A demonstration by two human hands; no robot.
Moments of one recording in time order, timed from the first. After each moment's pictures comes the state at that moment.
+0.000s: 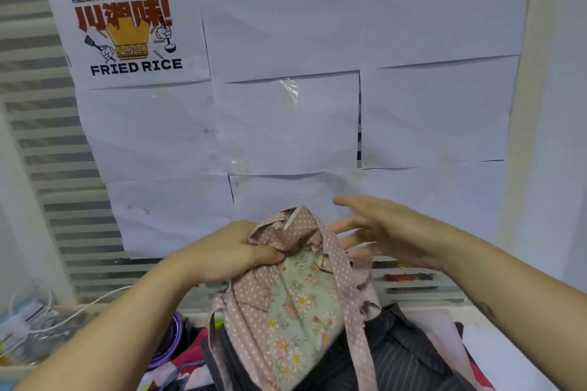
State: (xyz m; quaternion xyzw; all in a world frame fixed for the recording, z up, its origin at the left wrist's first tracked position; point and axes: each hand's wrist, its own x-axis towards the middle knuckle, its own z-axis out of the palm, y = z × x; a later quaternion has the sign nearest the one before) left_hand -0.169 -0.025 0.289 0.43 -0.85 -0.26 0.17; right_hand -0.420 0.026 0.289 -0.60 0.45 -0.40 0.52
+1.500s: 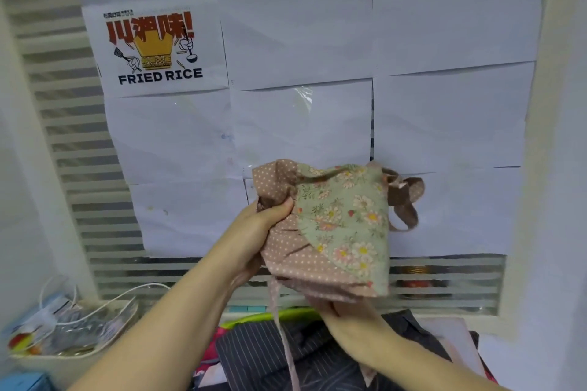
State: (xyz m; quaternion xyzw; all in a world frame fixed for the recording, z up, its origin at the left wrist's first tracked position) left_hand -0.197 -0.009 0.291 0.34 -0.55 -0.60 0.48; right_hand -0.346 0.040 0.187 -0.73 0.50 -0.39 0.25
